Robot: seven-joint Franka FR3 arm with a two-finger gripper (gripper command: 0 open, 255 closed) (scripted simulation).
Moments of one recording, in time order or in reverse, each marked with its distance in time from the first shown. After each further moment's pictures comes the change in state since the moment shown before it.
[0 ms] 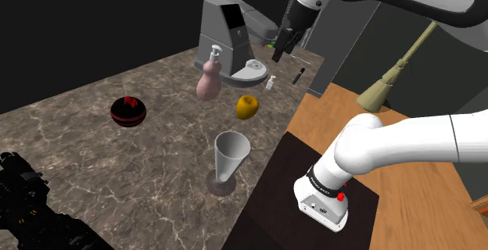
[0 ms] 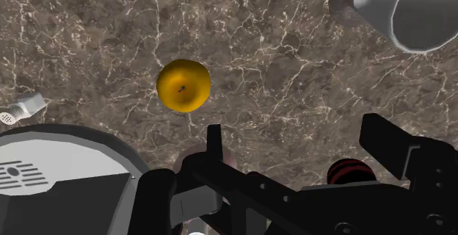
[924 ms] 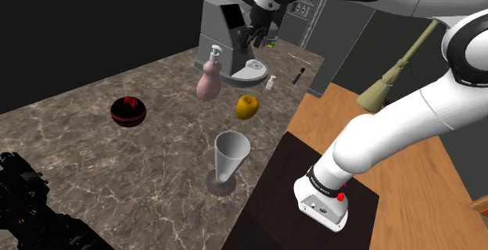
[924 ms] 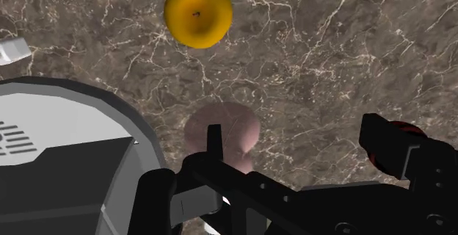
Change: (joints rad) arm -0.040 0.430 -0.029 0.188 -0.045 0.251 -0.027
